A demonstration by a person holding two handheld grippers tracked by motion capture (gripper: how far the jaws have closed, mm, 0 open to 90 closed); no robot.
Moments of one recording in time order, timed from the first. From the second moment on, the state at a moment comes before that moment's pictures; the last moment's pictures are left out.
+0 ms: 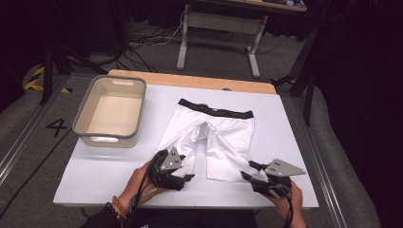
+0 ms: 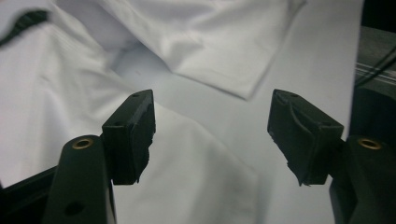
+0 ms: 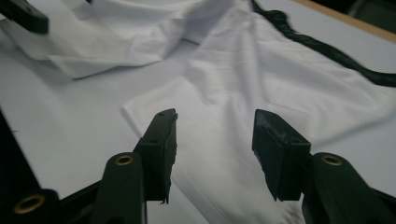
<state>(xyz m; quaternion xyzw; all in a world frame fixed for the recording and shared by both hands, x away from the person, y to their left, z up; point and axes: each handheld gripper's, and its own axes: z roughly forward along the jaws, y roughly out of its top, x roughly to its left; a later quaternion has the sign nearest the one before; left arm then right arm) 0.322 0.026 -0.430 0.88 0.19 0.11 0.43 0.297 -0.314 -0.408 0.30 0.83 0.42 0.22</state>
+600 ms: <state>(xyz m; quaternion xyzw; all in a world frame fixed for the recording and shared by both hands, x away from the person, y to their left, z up) 0.332 0.014 -0.462 0.89 0.23 0.09 0.38 0.339 -0.244 -0.454 0.26 0.89 0.37 0.12</state>
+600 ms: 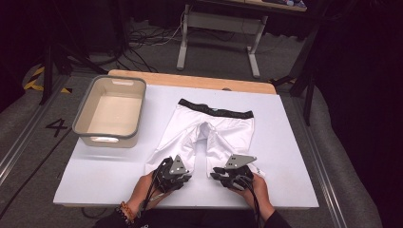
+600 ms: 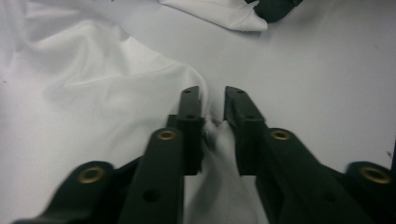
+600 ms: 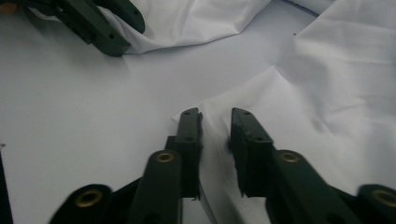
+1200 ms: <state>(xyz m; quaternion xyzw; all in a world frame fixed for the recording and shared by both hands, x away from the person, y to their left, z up) 0.293 0.018 -0.455 0.89 0.15 0.06 0.43 0.292 -0.233 -0.439 0.18 0.90 0.39 0.10</state>
